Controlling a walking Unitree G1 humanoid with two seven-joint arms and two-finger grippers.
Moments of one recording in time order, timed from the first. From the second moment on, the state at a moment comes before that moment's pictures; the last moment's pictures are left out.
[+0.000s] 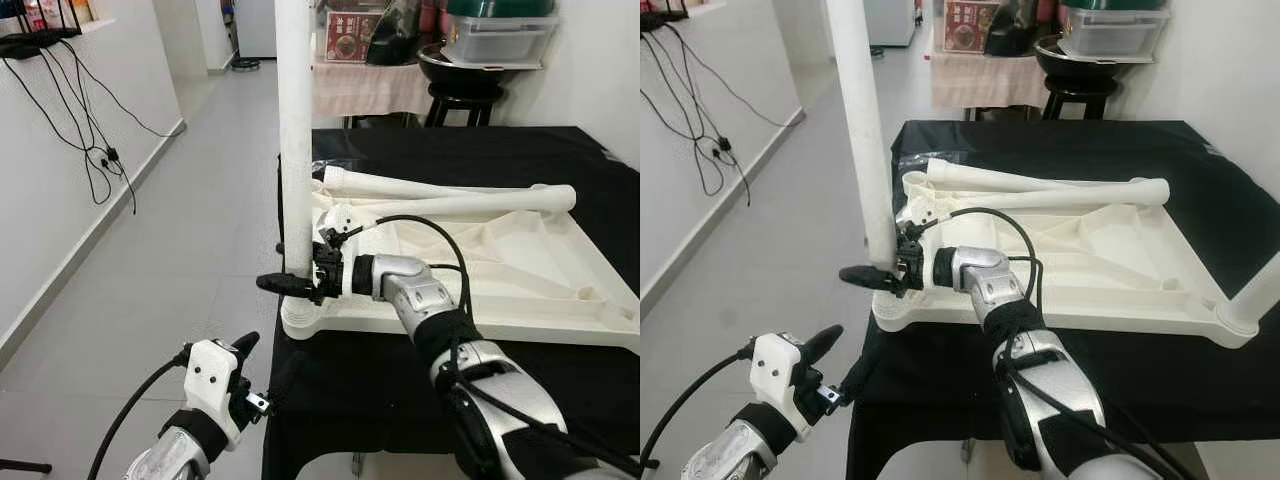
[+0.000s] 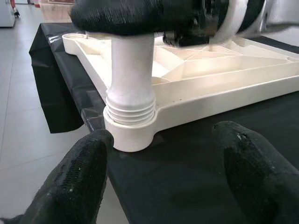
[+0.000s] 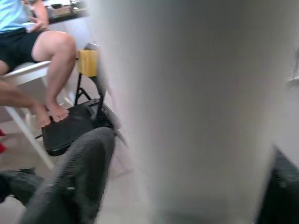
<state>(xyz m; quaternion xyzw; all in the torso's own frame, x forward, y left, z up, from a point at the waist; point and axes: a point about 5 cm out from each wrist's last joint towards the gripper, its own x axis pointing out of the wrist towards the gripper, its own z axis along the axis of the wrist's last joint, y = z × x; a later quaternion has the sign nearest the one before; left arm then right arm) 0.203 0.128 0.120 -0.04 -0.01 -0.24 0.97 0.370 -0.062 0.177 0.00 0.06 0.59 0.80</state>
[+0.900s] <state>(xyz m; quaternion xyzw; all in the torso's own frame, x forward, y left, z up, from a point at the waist) 0.205 0.129 0.122 -0.05 -0.02 -0.24 0.97 0.338 -0.052 0.154 -0.02 0.02 0.30 0.95</state>
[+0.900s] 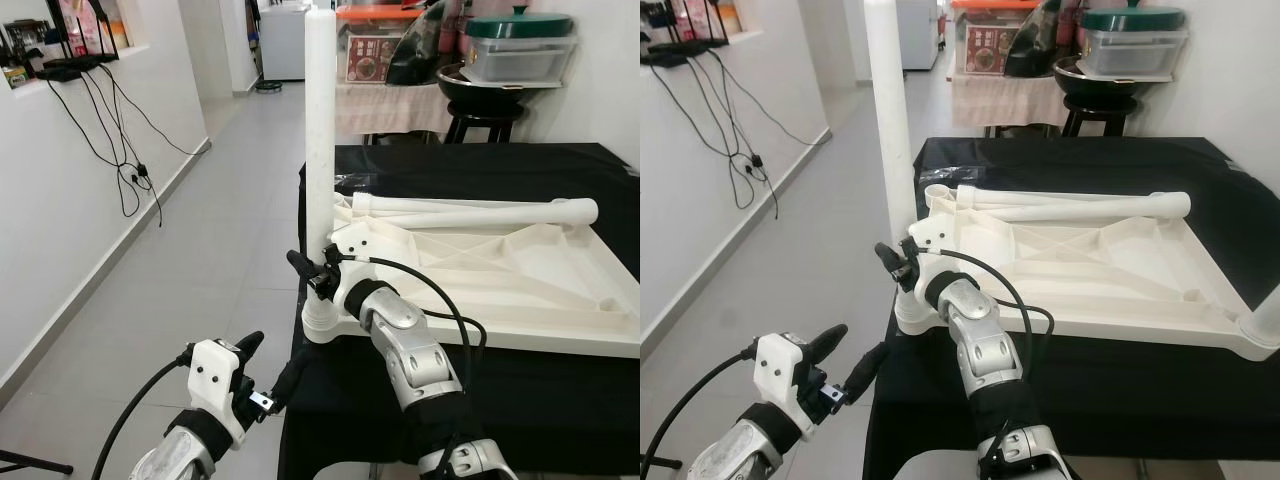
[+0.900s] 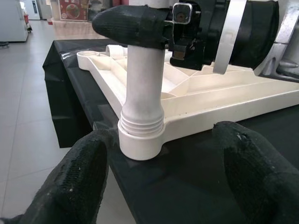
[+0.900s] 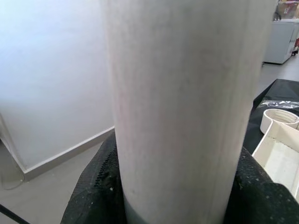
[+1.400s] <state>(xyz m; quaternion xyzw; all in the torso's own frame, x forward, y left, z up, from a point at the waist) 0.210 0.127 0.122 -0.05 -0.02 -0.25 0.97 0.349 -0.038 0.201 -0.02 -0.02 0.54 0.84</state>
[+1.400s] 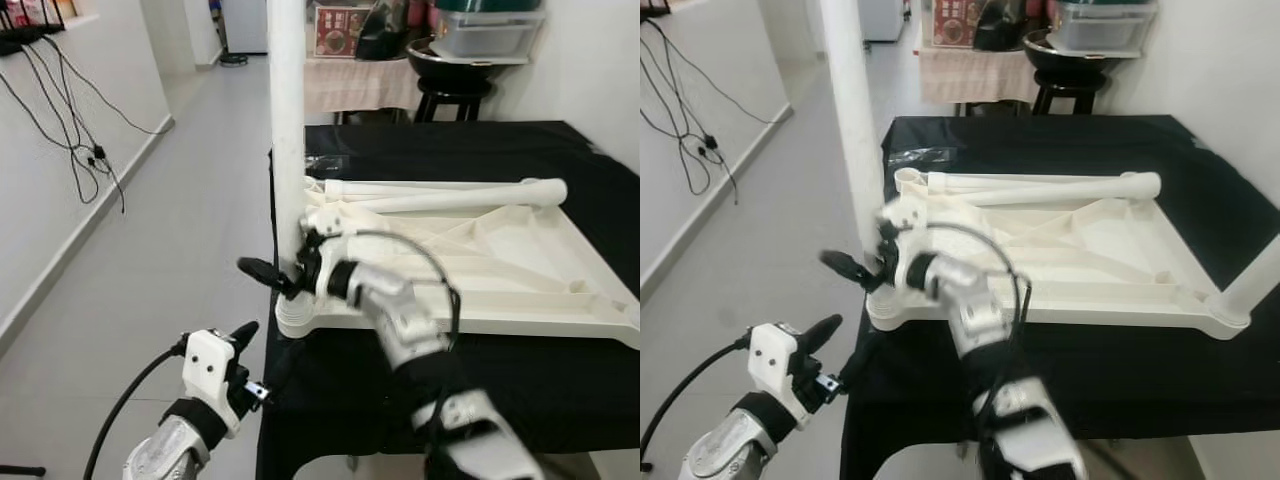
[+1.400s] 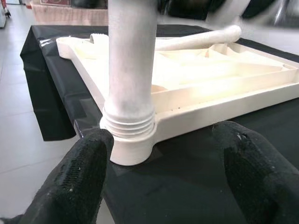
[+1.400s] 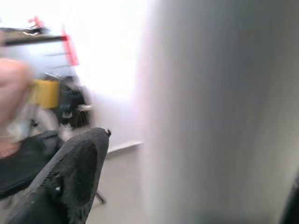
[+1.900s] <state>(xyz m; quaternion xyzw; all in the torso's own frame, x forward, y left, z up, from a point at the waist) 0.211 0.126 0.120 -0.06 -0.02 -0.25 0.97 0.366 -0.041 0.202 -0.02 0.03 0.65 0.76</state>
